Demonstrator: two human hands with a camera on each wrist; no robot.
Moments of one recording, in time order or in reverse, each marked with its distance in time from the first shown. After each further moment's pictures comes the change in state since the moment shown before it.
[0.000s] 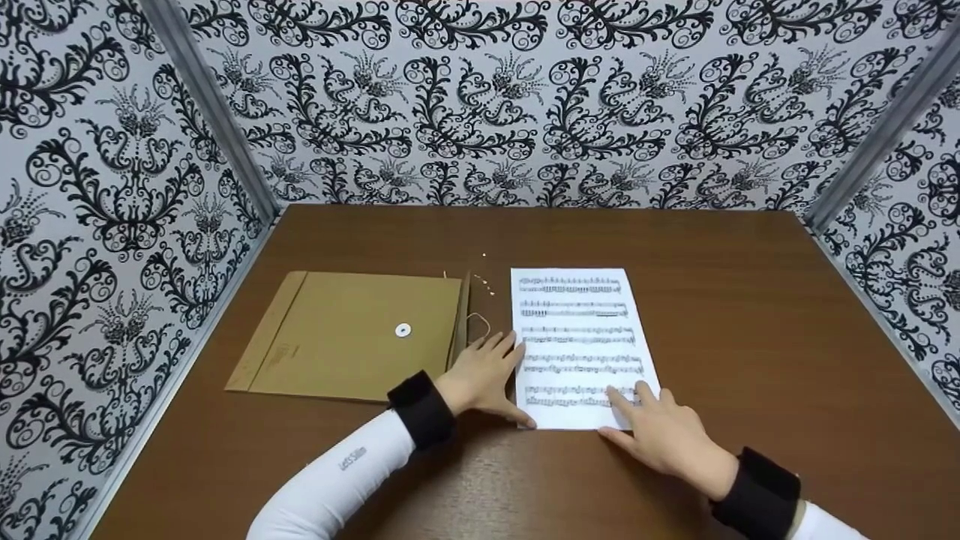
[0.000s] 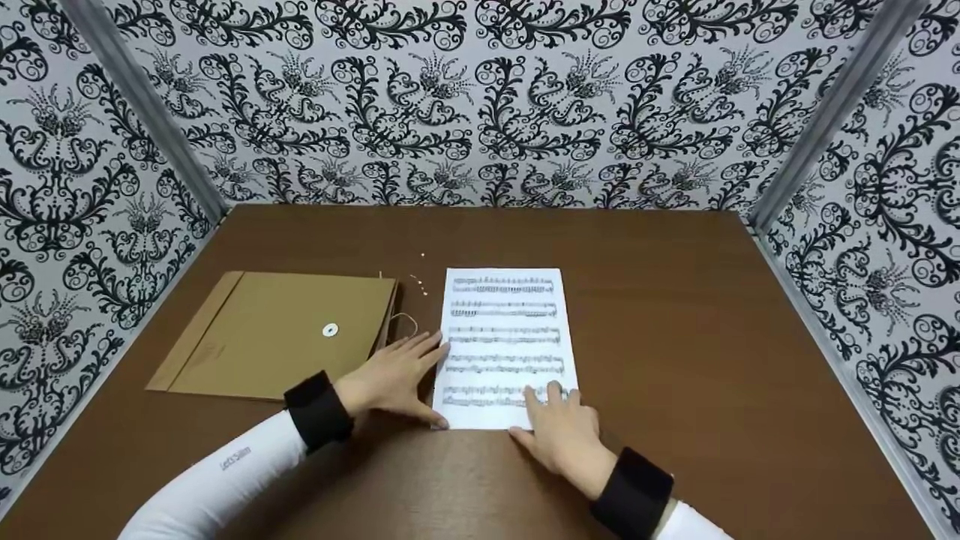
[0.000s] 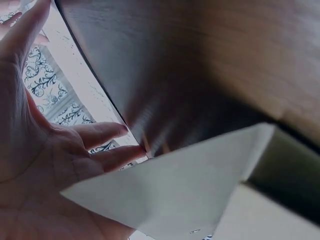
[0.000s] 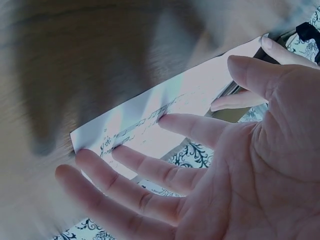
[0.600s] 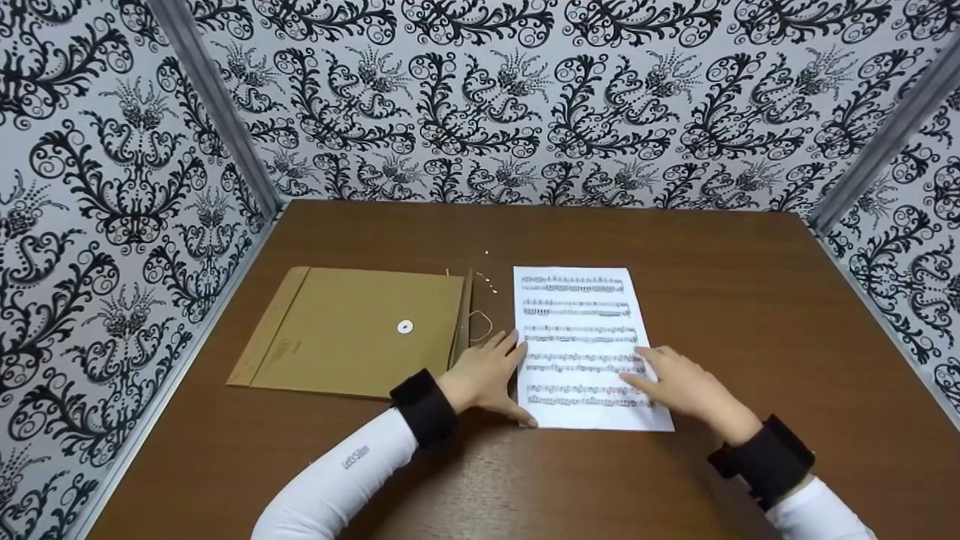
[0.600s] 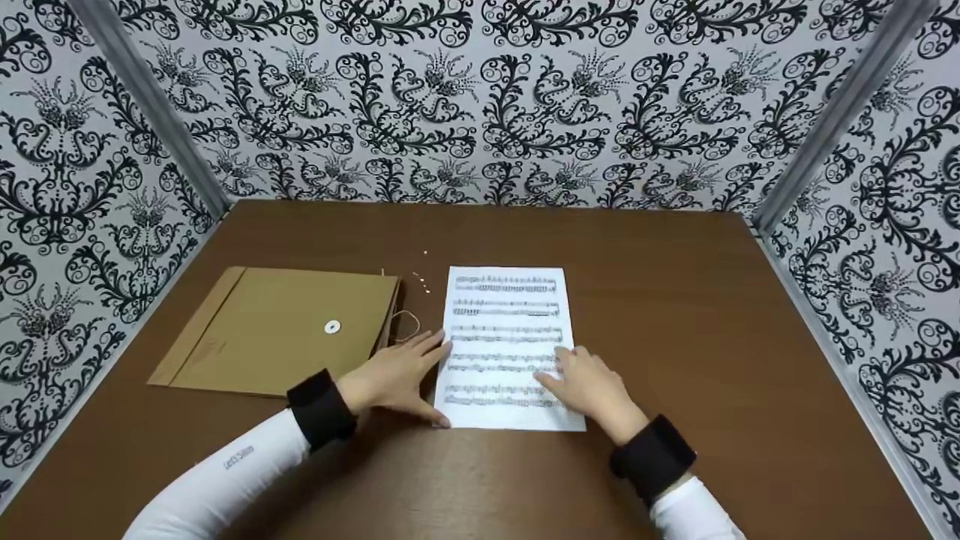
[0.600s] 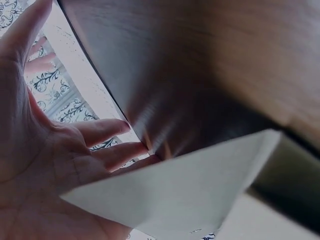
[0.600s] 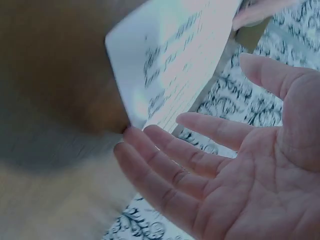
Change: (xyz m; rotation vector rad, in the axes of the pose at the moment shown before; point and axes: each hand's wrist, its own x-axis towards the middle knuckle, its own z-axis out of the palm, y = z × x) left_hand -0.002 0.001 -0.002 -0.076 -0.017 -0.016; right_hand 0.043 0.052 -0.019 0.328 0.013 -0.002
